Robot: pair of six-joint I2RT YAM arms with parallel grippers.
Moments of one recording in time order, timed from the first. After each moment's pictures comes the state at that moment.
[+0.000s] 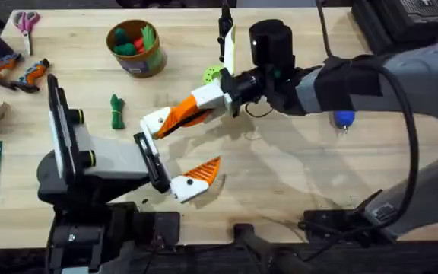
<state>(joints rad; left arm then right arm) 0.06 0.01 0.01 -0.14 1.17 0.04 0.58 1.82 0.89 0.54 -1.34 1.07</state>
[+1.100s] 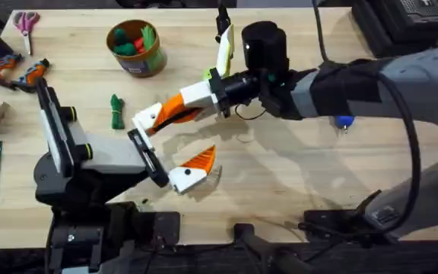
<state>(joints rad) 0.08 0.01 0.01 -0.13 1.09 0.00 0.64 1.81 0.89 0.56 -1.17 1.13</state>
